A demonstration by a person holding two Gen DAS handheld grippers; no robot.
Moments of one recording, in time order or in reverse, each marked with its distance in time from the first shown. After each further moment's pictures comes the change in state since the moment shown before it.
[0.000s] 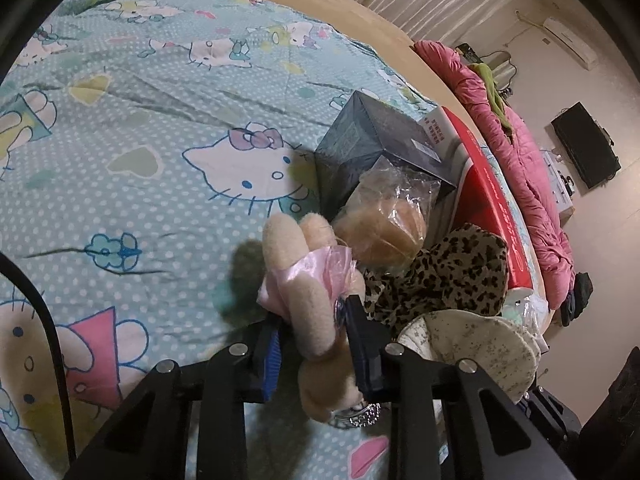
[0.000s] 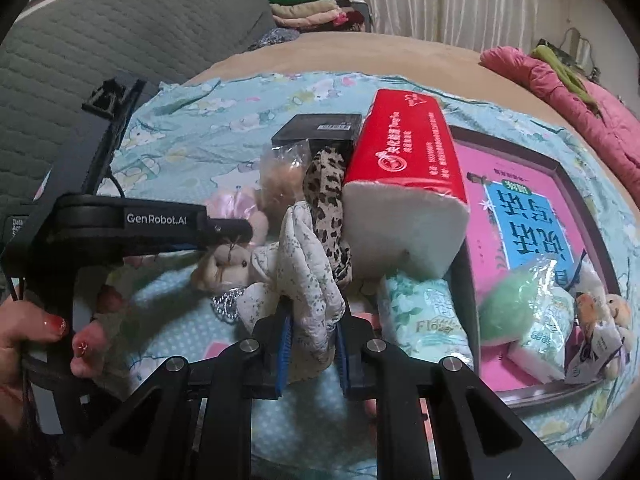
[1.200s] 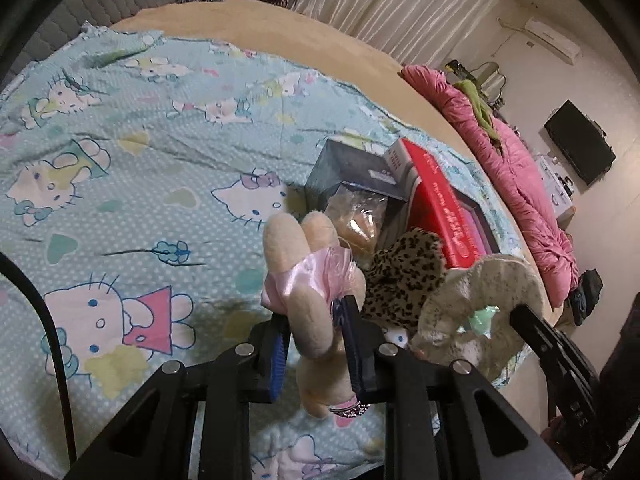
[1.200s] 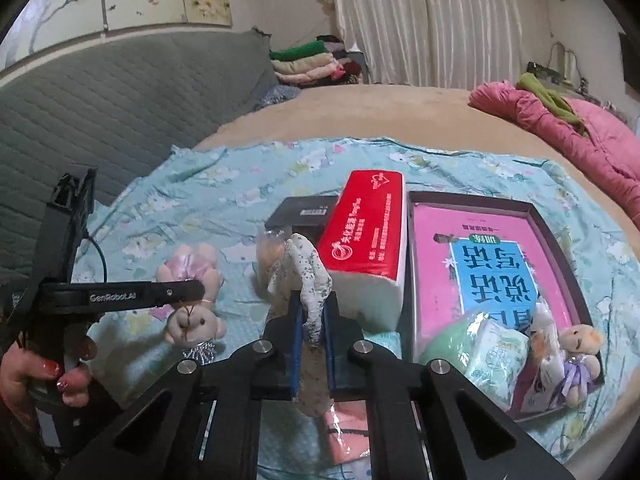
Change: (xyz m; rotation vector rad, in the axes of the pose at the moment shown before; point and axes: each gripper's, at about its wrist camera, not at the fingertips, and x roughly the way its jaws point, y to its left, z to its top) left arm -0.076 -0.024 -0.027 0.063 -0.132 0.049; right arm -0.066 -0.036 0.014 0.058 -0.218 0.067
